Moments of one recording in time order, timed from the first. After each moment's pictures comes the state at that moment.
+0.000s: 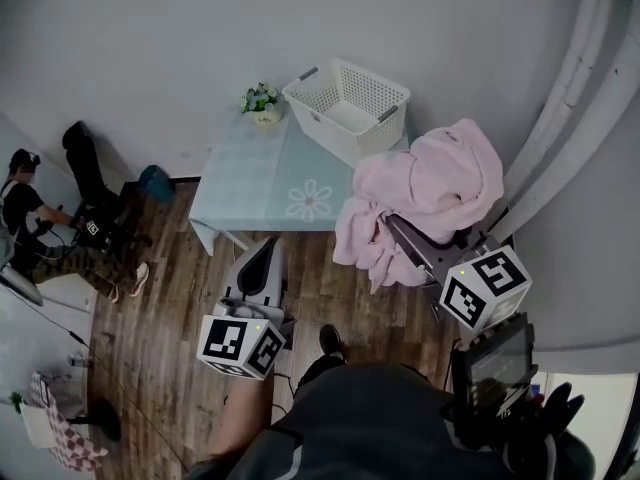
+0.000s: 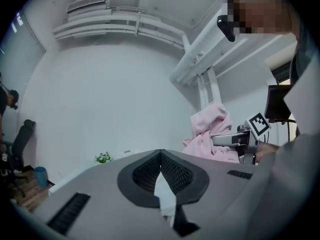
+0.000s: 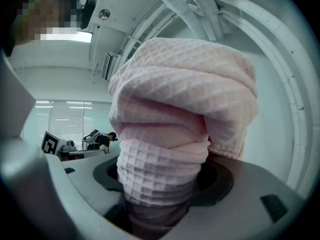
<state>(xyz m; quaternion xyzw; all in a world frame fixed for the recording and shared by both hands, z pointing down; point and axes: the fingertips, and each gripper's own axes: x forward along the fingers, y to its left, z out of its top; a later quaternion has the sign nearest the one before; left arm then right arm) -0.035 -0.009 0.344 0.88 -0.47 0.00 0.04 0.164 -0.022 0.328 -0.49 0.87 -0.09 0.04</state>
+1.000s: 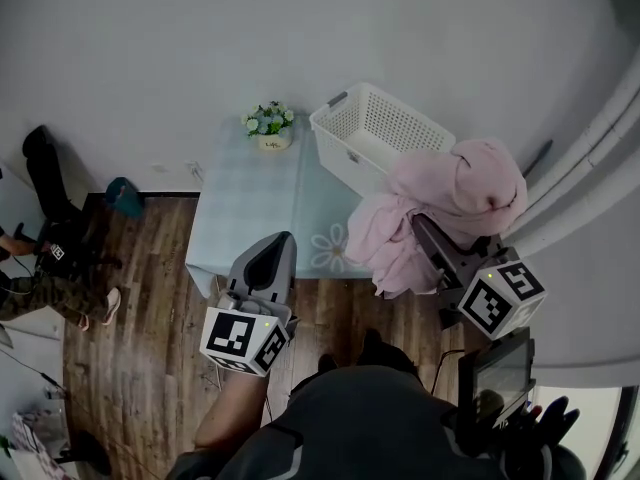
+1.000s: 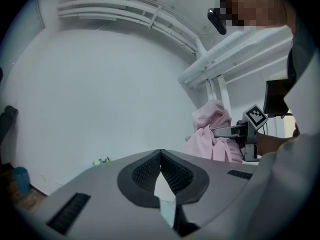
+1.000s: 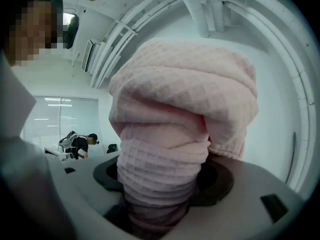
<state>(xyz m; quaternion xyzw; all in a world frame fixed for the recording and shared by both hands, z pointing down) -0.138 -0.170 0.337 0.91 -0.40 -0.02 0.05 0.074 -0.152 0.297 -0.57 0.81 -0.12 0.04</state>
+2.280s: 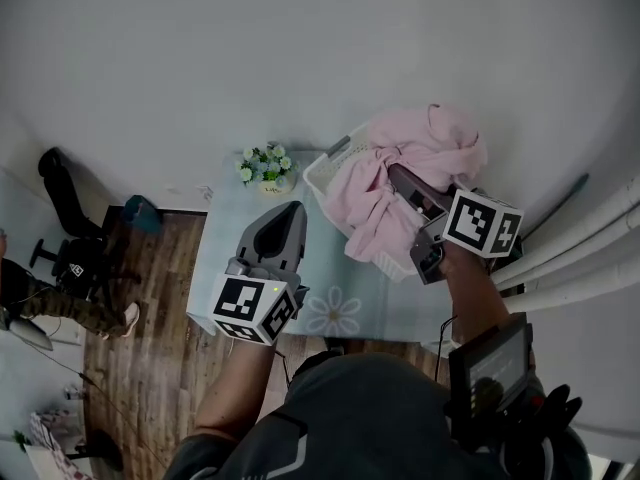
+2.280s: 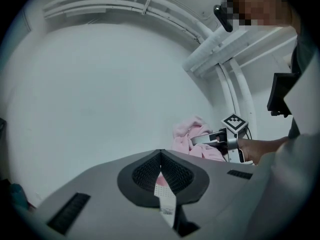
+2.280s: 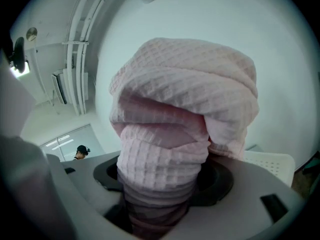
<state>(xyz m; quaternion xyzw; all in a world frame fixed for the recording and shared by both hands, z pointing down) -0.038 -0.394 0.310 0.91 -0.42 0.01 0.02 0.146 -0.441 0.325 -0.50 0.81 -0.30 0.12</state>
